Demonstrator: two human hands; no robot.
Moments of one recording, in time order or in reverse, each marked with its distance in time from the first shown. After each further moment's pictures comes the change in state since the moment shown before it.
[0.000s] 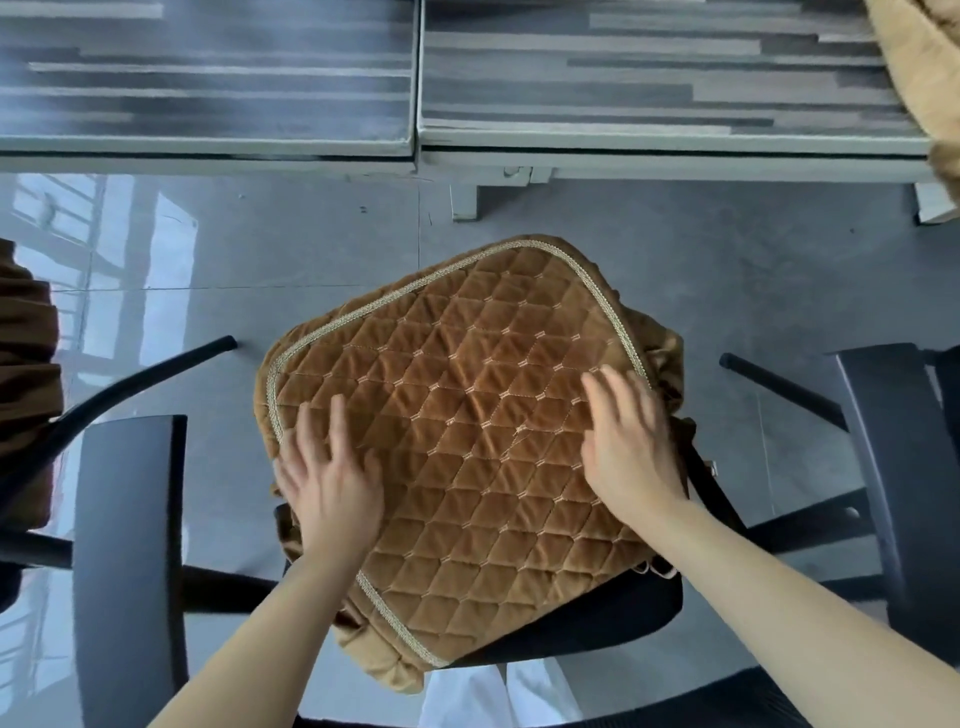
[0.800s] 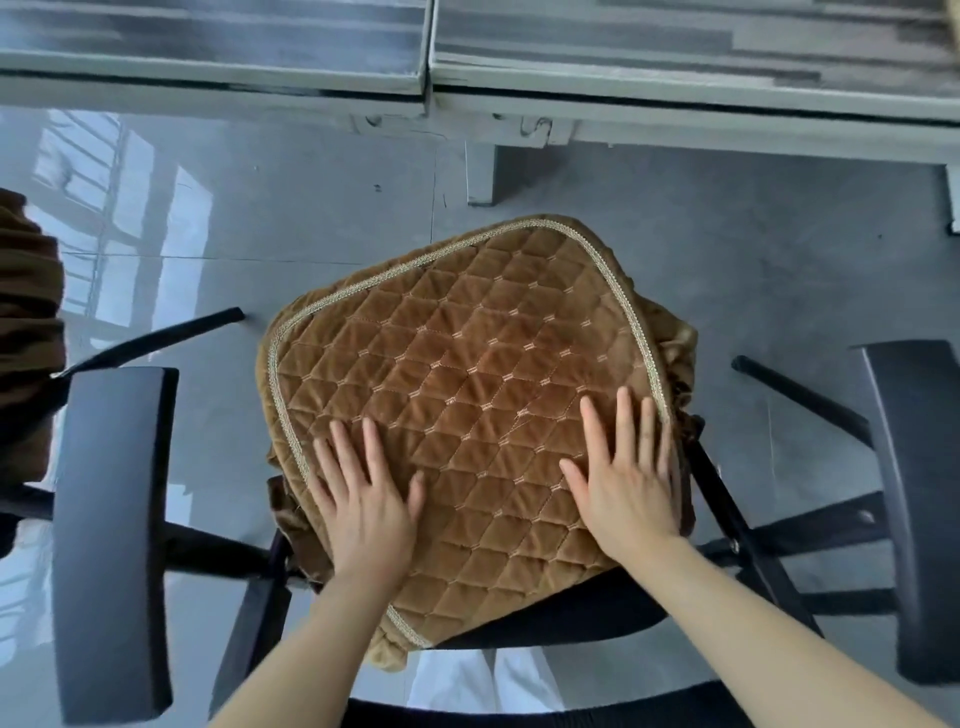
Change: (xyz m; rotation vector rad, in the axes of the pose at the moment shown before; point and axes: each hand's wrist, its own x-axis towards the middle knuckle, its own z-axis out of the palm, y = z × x) left_hand -0.047 0.002 0.046 0.126 -0.059 0.027; right_hand -0.033 0.012 0.048 -0.177 -0.073 0.025
